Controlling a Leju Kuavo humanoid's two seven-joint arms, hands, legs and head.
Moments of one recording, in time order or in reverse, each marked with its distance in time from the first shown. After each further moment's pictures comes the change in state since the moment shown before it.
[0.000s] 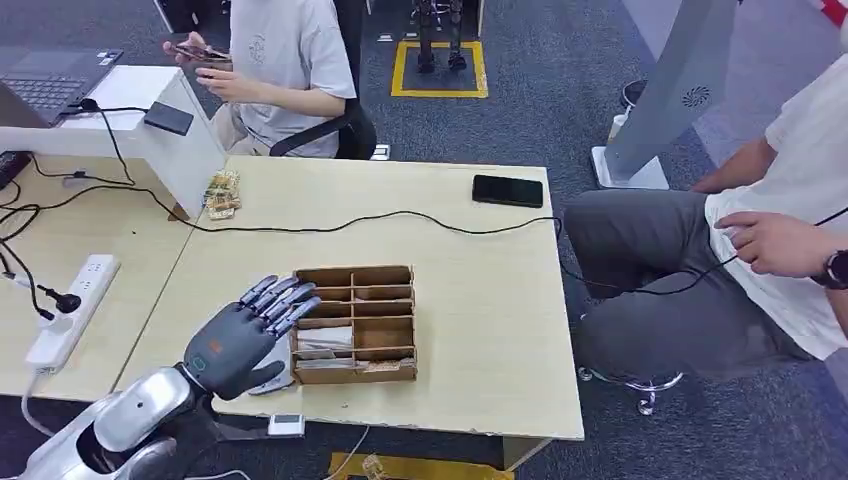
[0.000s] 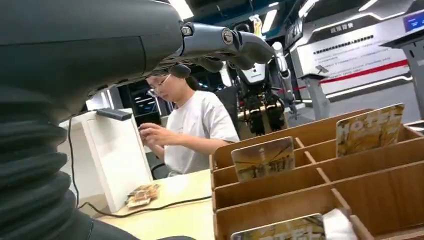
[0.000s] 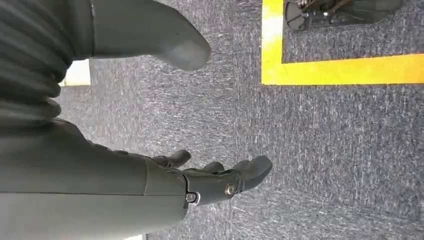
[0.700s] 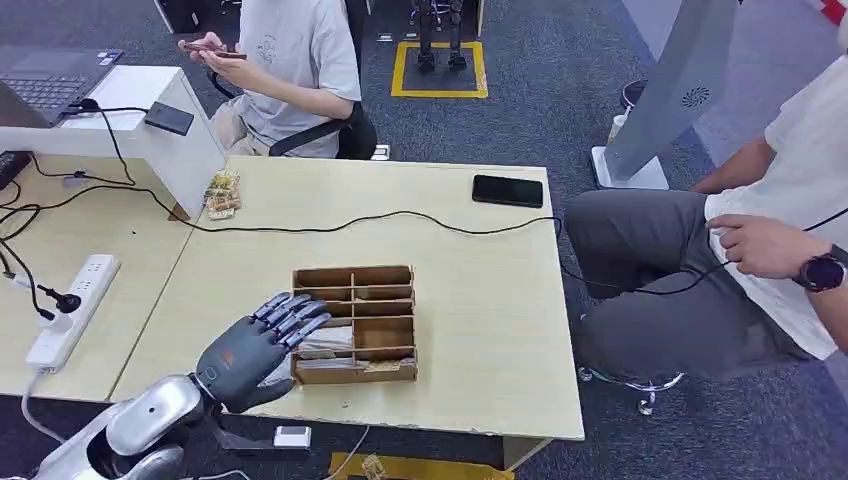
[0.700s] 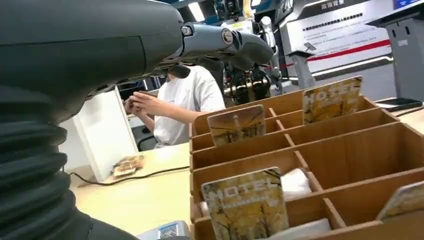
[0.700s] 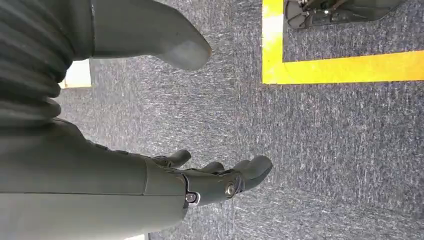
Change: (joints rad) left arm 0.005 -0.018 -0.047 0.025 0.071 -0.031 -0.018; right arm 0.000 0.001 -0.014 -0.002 0.000 -0.005 -0.003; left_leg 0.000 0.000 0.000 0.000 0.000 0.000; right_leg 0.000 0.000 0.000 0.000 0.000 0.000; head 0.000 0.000
